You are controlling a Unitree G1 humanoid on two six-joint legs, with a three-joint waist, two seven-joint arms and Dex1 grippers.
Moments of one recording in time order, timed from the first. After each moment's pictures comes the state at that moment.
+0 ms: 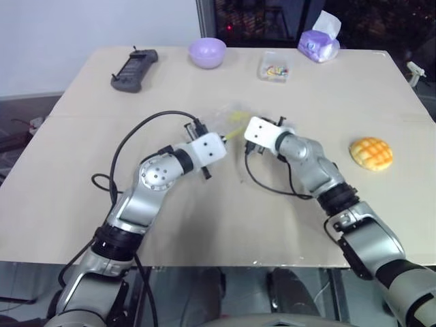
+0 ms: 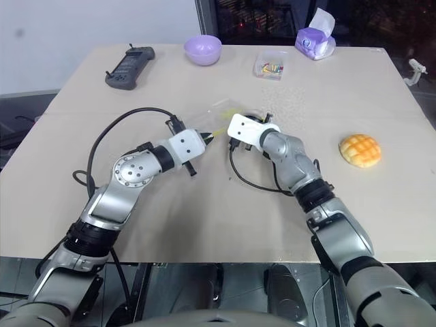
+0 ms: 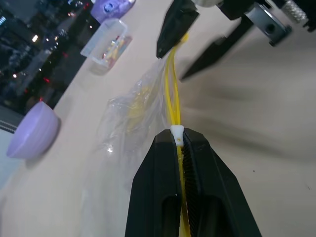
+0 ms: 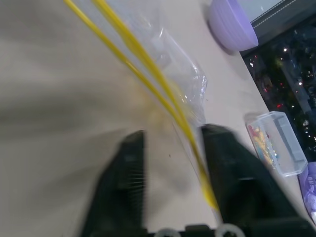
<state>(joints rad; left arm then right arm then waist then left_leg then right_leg) -0.48 0.58 -0.23 -0.13 0.18 0.16 -0.58 -0.86 -0.25 0.38 0.45 -0.51 0.10 0.42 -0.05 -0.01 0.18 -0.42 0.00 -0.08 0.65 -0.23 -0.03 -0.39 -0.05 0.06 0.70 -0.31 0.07</state>
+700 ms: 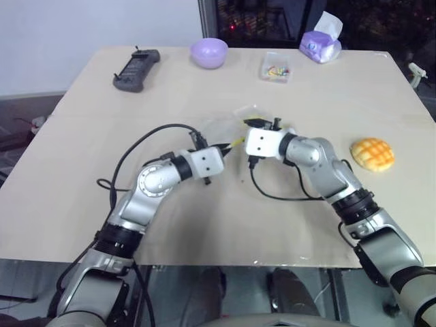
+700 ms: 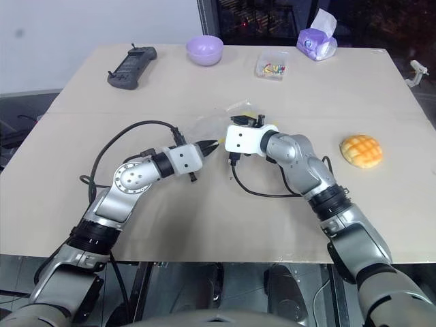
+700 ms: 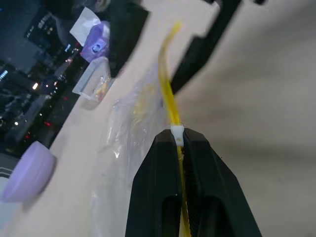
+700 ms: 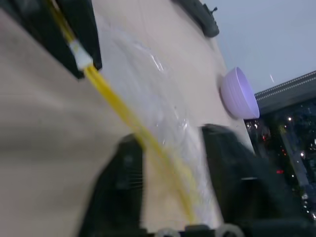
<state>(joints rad) -0.47 0.58 -0.22 0.10 0.19 -0.26 -0.61 -0.79 -0.36 0.42 0.24 -0.49 -0.05 0.57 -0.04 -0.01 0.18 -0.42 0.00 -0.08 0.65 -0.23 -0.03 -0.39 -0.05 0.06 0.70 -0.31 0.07</state>
